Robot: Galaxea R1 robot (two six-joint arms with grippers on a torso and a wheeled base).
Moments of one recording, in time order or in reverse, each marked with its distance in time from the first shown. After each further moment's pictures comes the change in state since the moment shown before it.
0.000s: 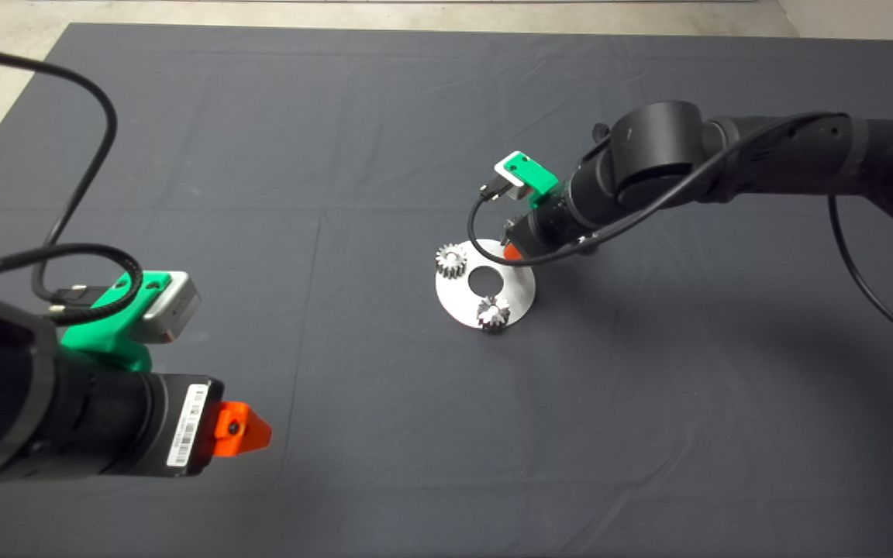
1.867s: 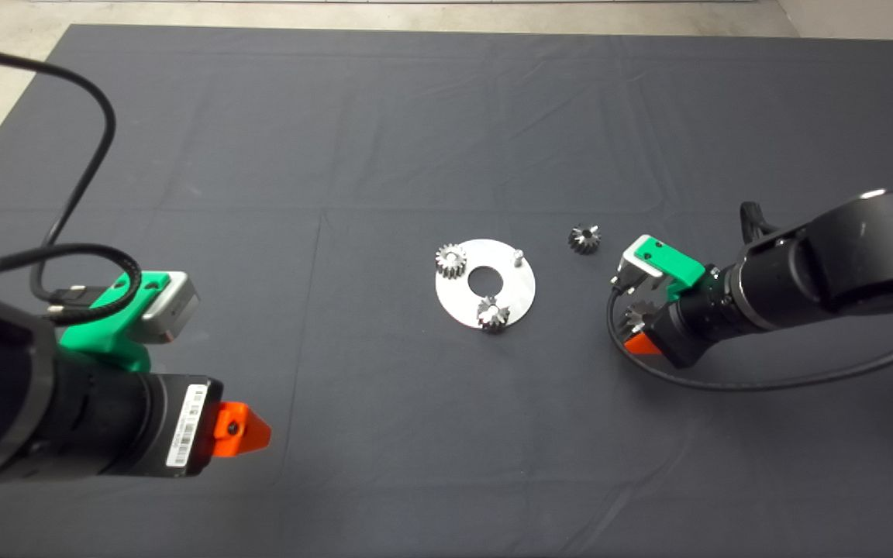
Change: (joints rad) left arm 0.000 0.001 0.000 0.000 0.000 0.000; right arm -0.082 -0.383 0.452 0.038 -0.134 0.039
